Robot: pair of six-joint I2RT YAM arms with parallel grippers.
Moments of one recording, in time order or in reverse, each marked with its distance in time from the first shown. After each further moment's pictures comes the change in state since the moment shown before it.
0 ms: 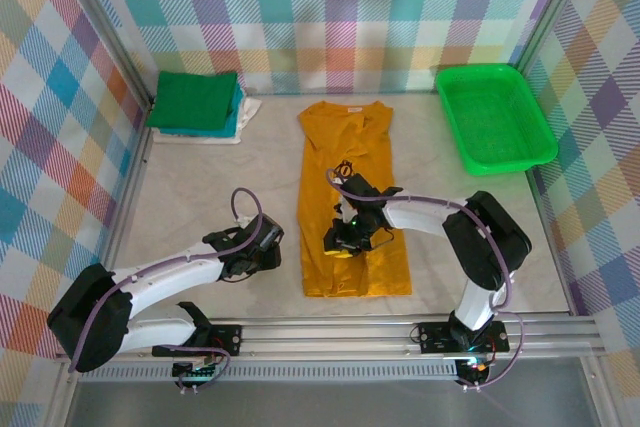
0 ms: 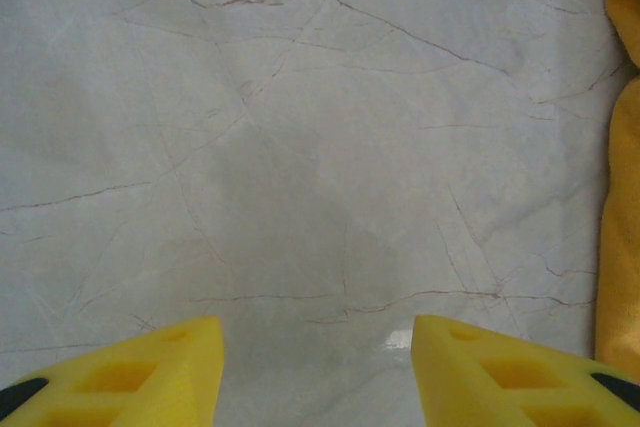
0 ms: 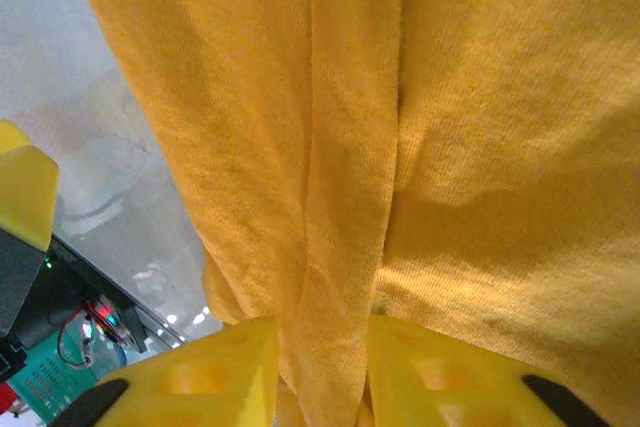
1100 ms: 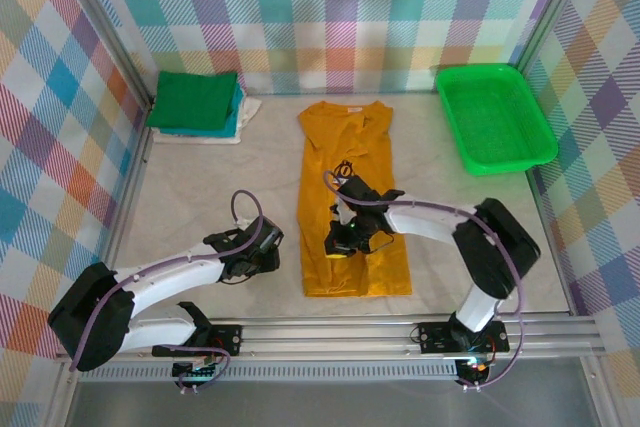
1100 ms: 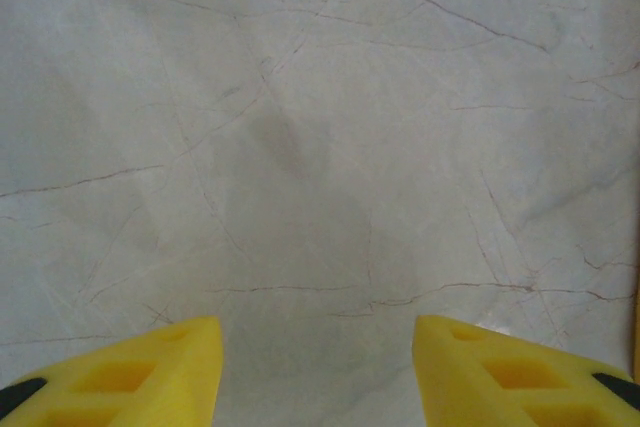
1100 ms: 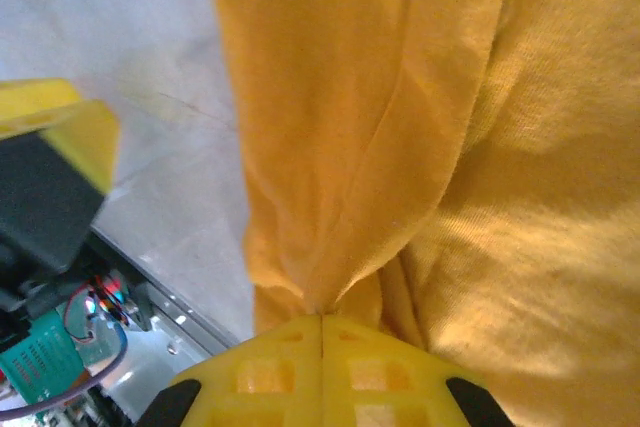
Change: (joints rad) left arm 0.000 0.007 -0.017 0.001 -0.003 -0.001; right arm 0.029 -0.100 -0.018 -0.002 0.033 -0.002
